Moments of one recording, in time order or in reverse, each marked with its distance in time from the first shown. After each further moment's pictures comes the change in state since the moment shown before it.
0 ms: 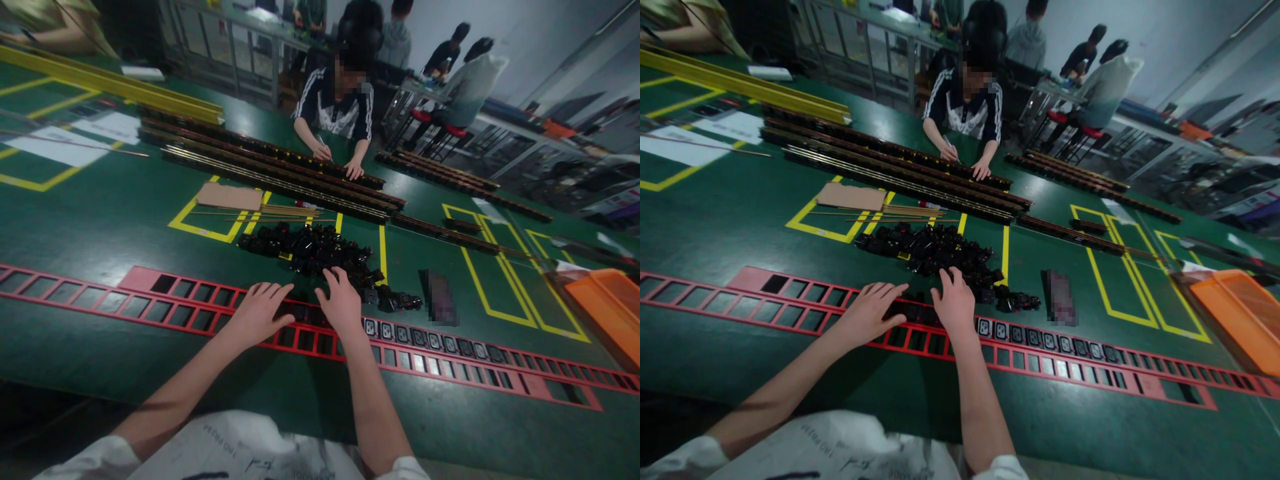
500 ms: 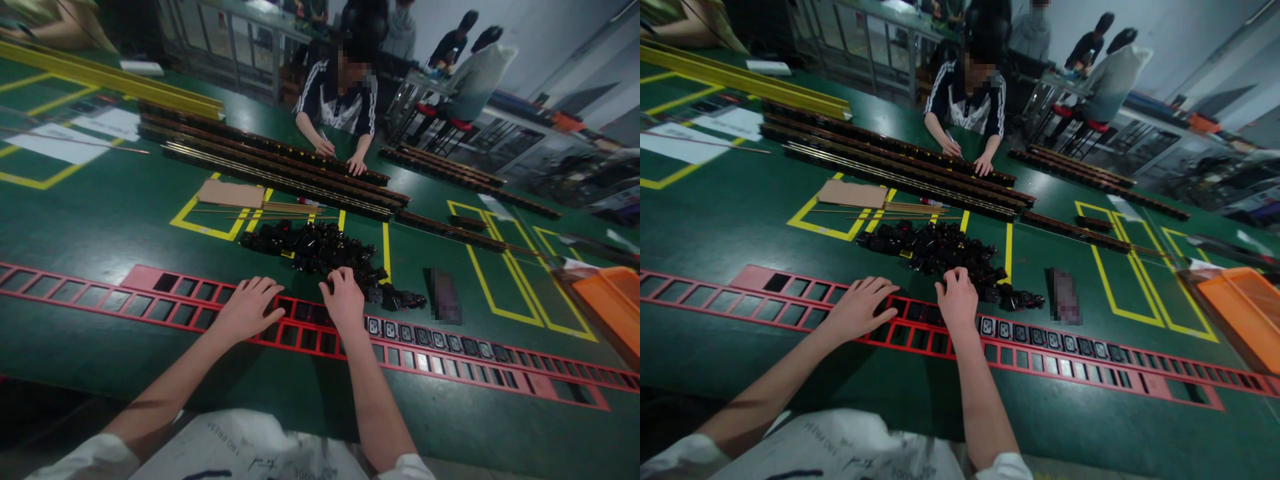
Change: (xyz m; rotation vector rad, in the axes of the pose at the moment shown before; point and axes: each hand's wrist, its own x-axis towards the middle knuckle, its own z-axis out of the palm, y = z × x) left_hand -0.007 -0.019 -0.011 0.074 -0.017 -0.025; right_hand 0.003 -0.003 0.005 -0.001 0.090 0.061
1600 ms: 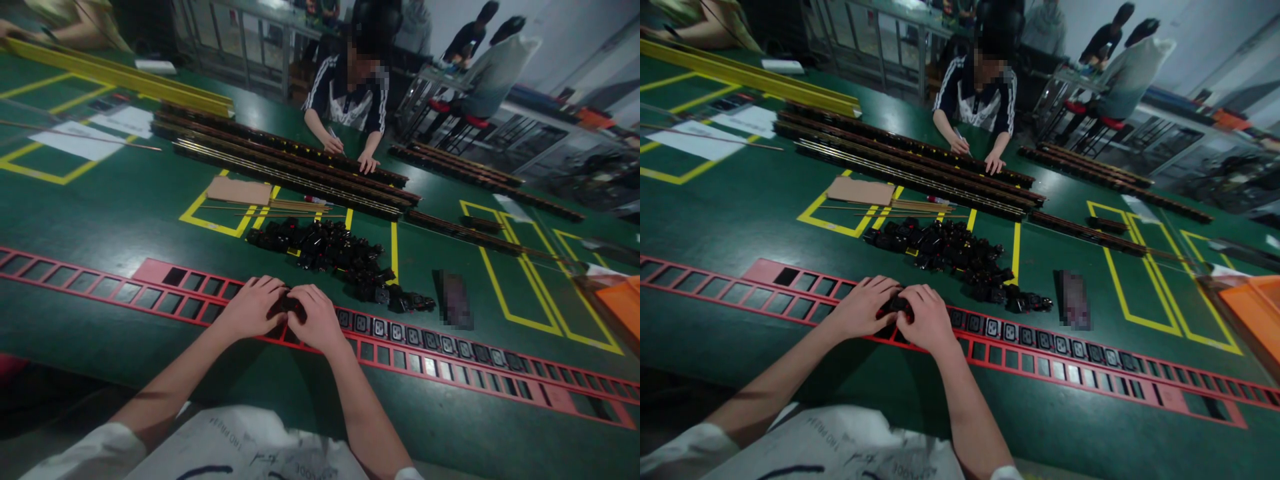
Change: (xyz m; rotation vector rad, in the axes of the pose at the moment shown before) left_hand -0.002 -0.004 -0.002 -0.002 -0.006 0.129; right_hand -0.027 -0.048 0.004 0.581 -0.140 -0.442
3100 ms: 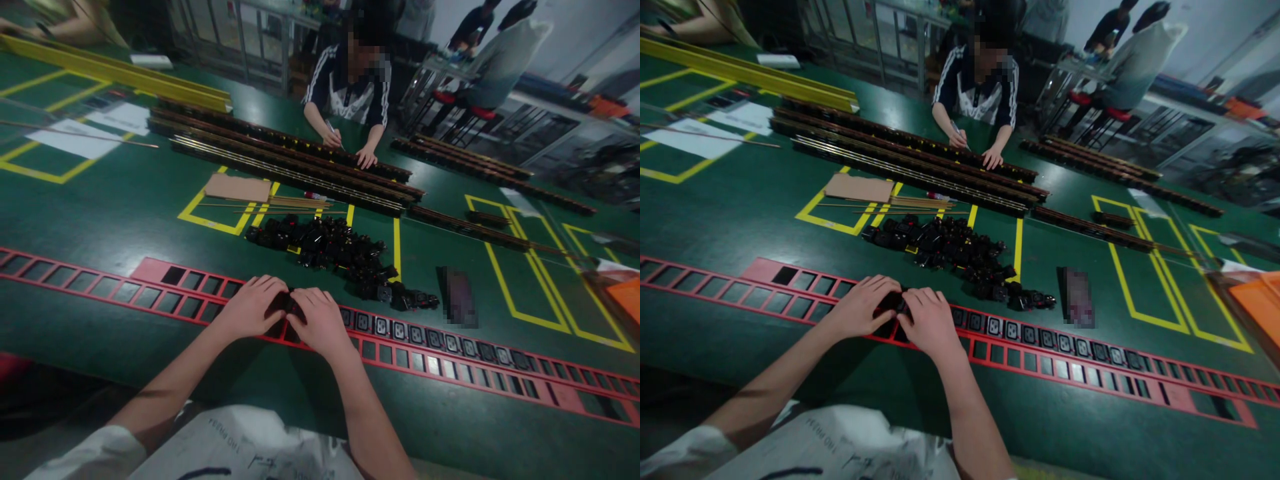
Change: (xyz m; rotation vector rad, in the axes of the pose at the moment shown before) left_hand -0.001 0.001 -0.002 -0.139 0.024 -0.012; right_hand -0.007 -0.005 -0.007 -0.208 -0.149 0.070
